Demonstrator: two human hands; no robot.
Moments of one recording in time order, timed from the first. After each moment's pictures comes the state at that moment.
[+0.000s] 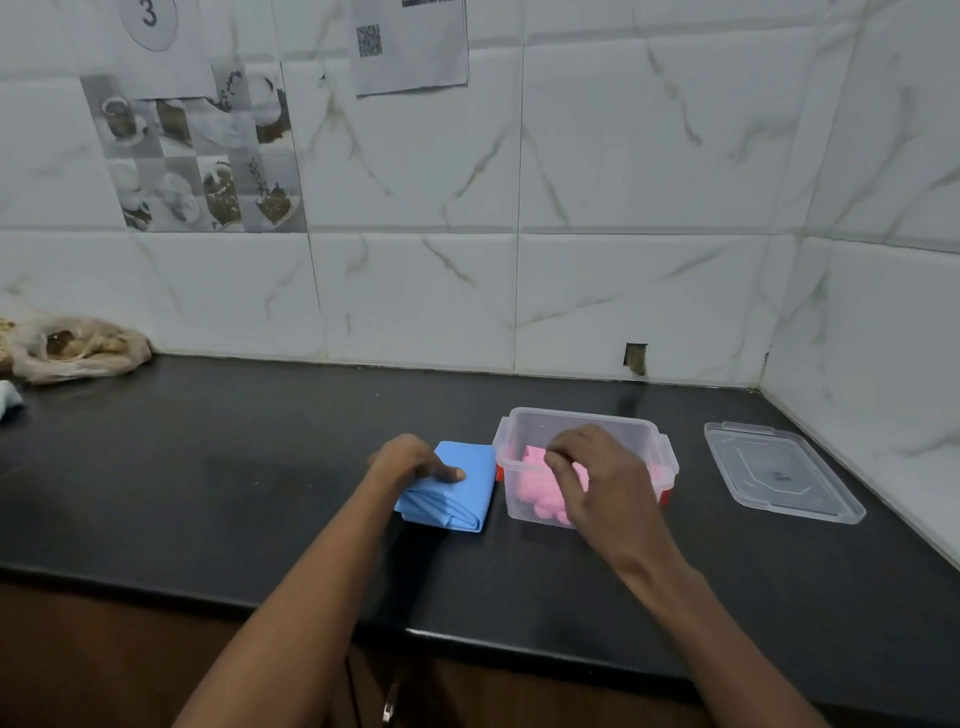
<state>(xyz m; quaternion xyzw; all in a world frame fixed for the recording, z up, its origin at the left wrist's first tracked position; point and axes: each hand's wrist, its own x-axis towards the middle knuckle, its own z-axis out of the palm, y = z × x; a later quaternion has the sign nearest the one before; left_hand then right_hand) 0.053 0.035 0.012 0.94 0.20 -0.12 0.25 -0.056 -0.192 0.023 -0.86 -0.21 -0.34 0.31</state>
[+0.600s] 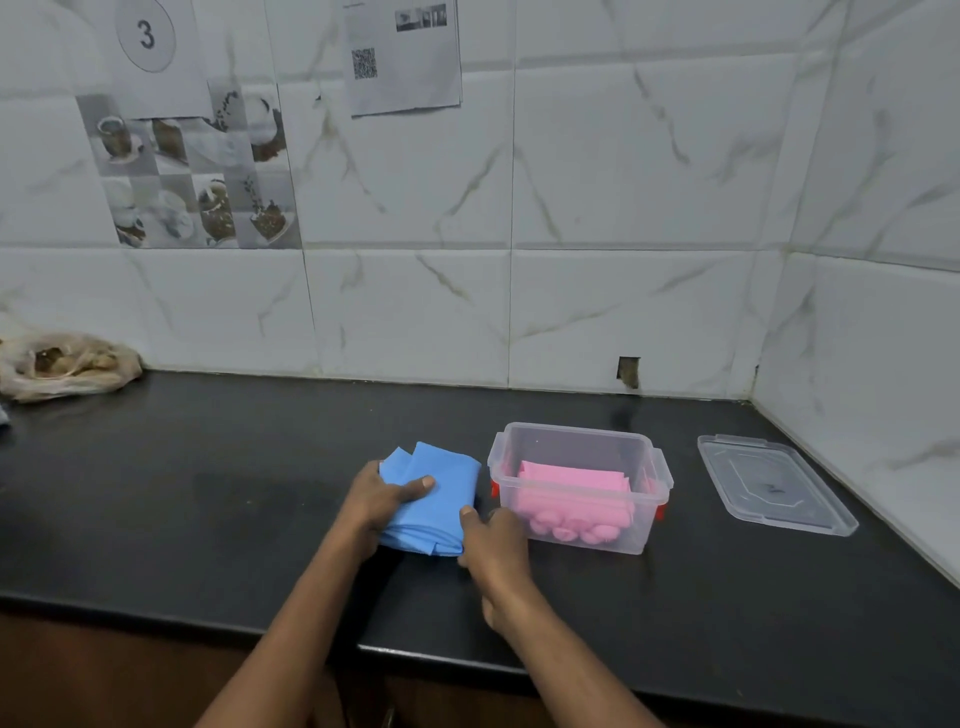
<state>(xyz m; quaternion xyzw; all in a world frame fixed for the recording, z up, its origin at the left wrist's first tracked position) 0.026 0.065 -0.031 0.71 0.10 0.03 0.69 -0.033 -0.084 -0.034 -0.75 0.09 -0.02 0.66</state>
